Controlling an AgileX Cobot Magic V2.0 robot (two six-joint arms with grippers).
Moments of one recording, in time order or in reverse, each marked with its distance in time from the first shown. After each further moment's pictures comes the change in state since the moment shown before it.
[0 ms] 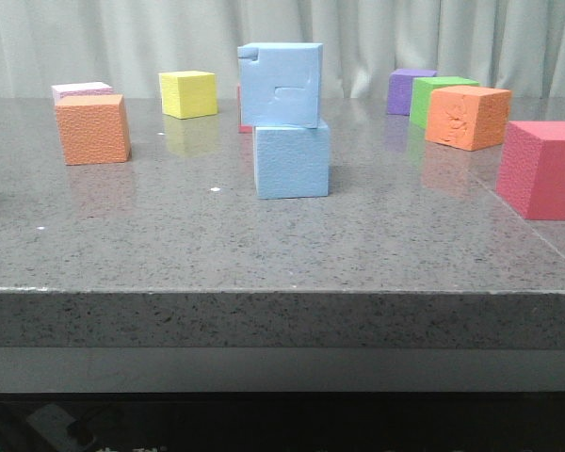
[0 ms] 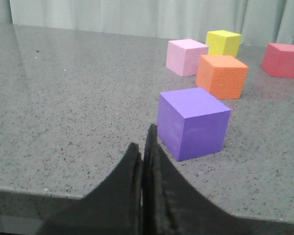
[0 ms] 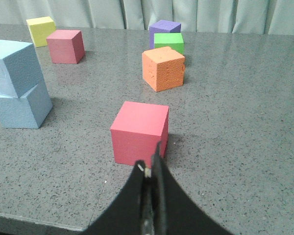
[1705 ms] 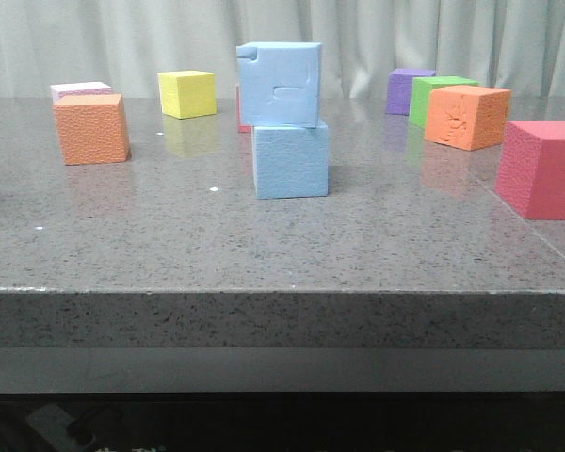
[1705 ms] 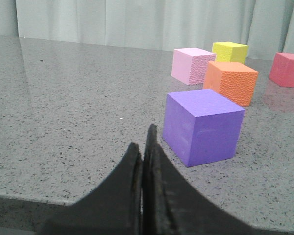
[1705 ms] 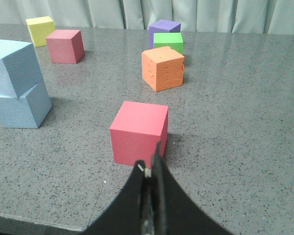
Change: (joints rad) left arm 0.002 0.000 0.142 0.000 -0.233 0.000; right arm 0.000 0.000 0.000 0.000 0.000 0.000
